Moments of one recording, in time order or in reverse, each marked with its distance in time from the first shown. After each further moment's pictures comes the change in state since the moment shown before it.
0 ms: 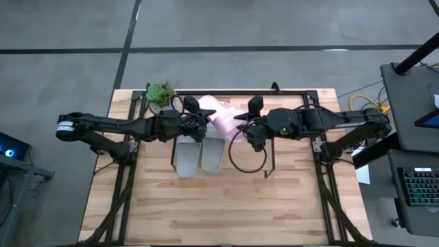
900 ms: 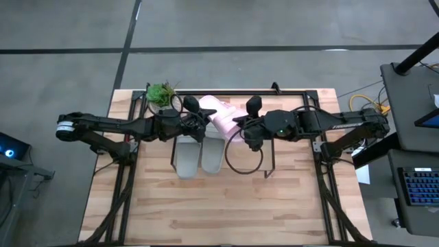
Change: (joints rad) left arm 0.000 0.000 0.001 0.032 0.033 -0.006; right arm 0.001 0.026 0.005 0.025 0.054 -0.022
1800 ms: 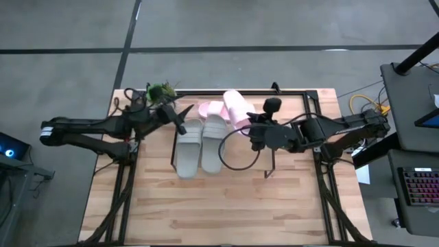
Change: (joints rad) left arm 0.000 -0.316 -0.072 -0.146 -0.188 -0.510; right arm 0.117 -0.003 -0.002 -0.170 0.444 0.442
